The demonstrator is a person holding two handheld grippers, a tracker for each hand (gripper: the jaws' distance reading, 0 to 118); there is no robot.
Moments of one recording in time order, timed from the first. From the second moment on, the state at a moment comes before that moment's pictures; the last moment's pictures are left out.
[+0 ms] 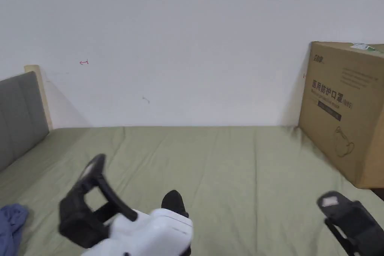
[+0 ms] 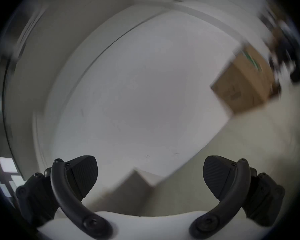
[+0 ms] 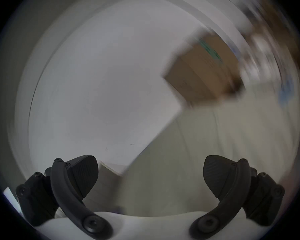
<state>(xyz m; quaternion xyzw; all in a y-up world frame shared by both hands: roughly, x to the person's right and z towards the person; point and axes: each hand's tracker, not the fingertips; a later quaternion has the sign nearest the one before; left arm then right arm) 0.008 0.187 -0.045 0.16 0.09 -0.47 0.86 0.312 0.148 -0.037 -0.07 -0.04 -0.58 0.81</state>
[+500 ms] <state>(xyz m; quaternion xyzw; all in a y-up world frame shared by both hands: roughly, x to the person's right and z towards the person) 0.004 0.197 -0.042 0.10 0.03 -0.36 0.93 0.334 0.146 -0.030 -0.02 -0.05 -0.54 0.84</state>
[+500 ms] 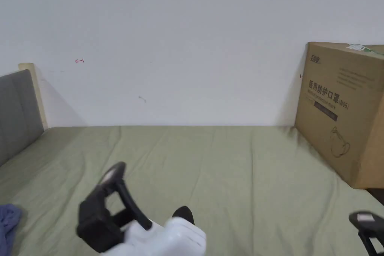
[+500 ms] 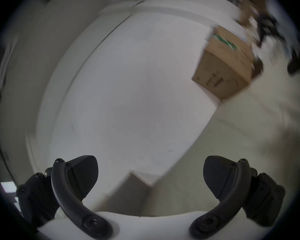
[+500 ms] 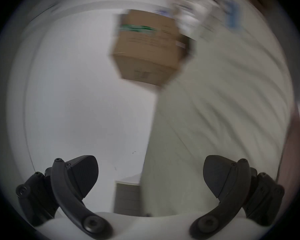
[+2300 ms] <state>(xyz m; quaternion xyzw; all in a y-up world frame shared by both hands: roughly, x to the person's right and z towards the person) -0.045 0.208 -0.027 0.09 -0.01 -0.04 1.00 0.233 0.194 -0.010 0.07 -0.06 0.01 1.00</state>
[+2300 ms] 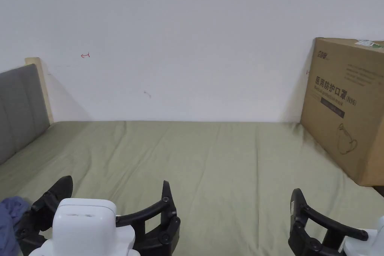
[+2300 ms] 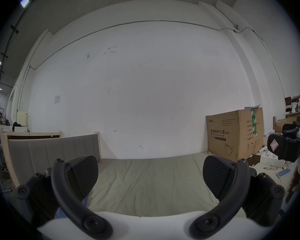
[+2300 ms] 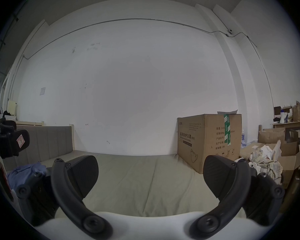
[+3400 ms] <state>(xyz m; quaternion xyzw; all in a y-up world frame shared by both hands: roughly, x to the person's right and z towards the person) -0.231 0.202 0.048 -0.02 0.24 -0.04 0.97 0.091 0.198 -0.079 -0.02 0.17 -0.03 0.98</state>
